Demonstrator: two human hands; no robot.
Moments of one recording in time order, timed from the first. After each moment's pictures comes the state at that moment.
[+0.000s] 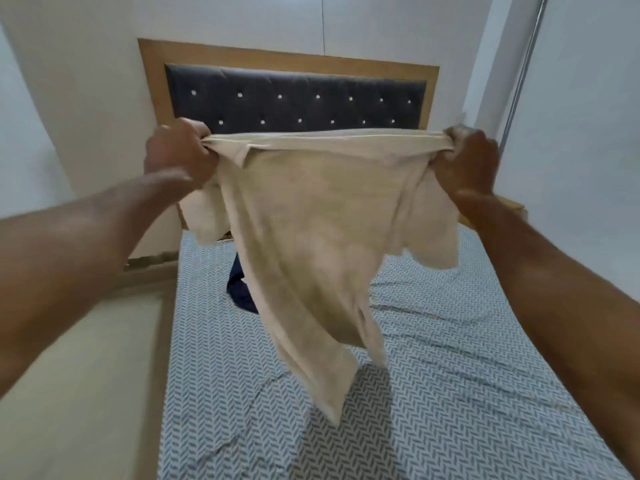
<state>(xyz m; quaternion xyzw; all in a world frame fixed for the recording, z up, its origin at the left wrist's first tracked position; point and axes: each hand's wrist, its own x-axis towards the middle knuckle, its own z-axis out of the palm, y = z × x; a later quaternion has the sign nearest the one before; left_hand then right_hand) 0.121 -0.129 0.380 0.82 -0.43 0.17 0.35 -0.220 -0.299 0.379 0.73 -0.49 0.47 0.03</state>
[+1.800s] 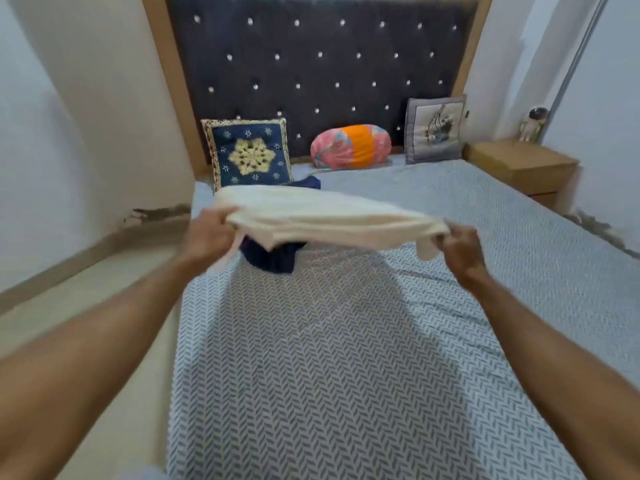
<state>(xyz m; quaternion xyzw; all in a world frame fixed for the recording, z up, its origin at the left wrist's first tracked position) 0.136 -0.156 0.179 0.82 -0.41 -0.06 0.40 -0.233 -0.369 0.149 0.72 -0.48 0.39 -0.31</state>
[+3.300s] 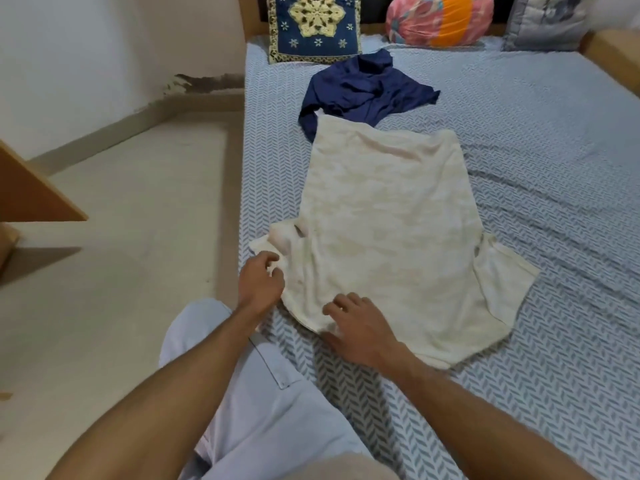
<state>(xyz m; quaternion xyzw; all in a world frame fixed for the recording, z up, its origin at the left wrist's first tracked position) 0.060 0.049 -0.090 0.86 -0.23 -0.21 0.40 -0.147 -0.049 -0.101 0.99 -0.15 -0.02 -0.07</state>
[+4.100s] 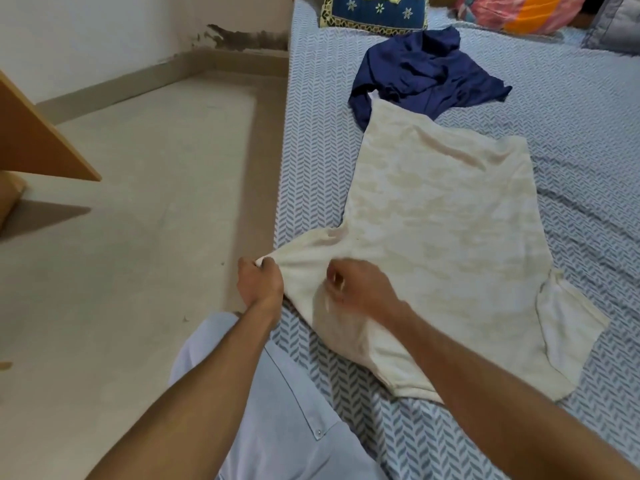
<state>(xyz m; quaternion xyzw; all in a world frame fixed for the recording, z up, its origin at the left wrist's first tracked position) 0.118 0.049 -0.098 0.83 0.14 -0.18 0.50 0.004 -0.078 -0.084 0.94 -0.24 -0.08 -0.22</state>
